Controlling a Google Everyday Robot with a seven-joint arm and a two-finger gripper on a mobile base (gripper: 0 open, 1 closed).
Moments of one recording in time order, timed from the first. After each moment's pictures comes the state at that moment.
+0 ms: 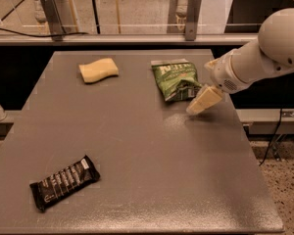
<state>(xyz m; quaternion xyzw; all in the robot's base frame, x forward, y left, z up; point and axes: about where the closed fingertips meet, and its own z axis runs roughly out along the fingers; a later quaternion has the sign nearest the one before) 0.592 -0.161 0.837 -0.53 0.78 0.05 0.33</state>
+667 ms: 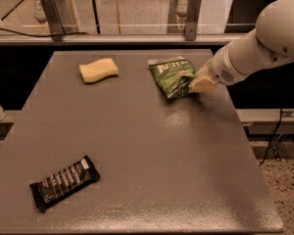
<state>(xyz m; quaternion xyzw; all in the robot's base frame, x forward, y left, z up) 0.611 -0.155 0.843 -0.51 0.79 0.07 0.33</state>
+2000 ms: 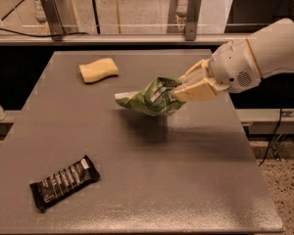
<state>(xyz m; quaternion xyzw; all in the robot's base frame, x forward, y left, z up) 0.482 -0.078 0.923 -0.59 0.67 0.29 0.35</state>
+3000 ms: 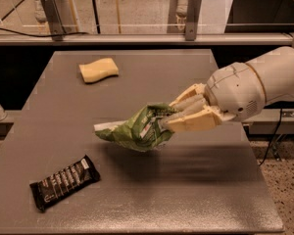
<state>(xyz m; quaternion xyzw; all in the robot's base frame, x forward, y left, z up) 0.397 -0.050 0.929 -0.63 0.56 0.41 0.36</state>
